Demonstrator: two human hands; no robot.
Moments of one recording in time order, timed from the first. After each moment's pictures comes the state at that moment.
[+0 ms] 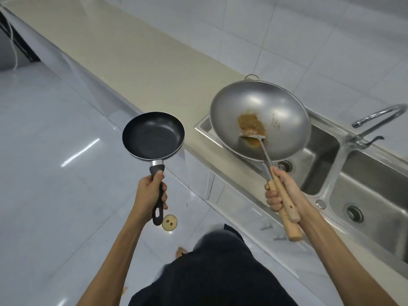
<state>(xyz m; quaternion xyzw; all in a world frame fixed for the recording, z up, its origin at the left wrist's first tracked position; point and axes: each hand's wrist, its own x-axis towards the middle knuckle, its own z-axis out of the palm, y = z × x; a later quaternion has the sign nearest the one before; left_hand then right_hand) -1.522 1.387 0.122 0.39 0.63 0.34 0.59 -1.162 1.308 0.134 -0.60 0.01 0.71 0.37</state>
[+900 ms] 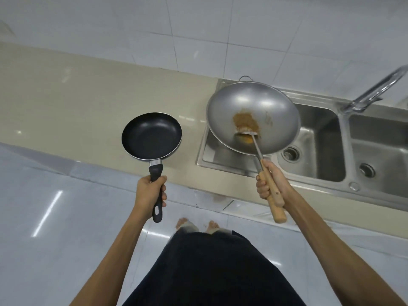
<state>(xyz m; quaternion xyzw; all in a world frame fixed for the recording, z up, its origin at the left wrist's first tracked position) -1.537 1.708 0.079 0.50 0.58 0.17 0.62 -1.232 1.499 0.067 -0.59 0.15 0.62 0.49</state>
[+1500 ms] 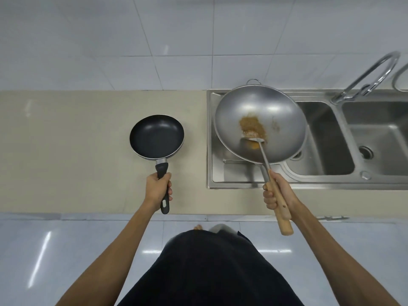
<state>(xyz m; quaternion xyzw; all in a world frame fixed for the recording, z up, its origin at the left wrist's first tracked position) -1.470 1.859 0.028 0.57 0.53 0.09 0.63 -1.250 1.538 0.024 -0.57 0.18 0.55 0.59</state>
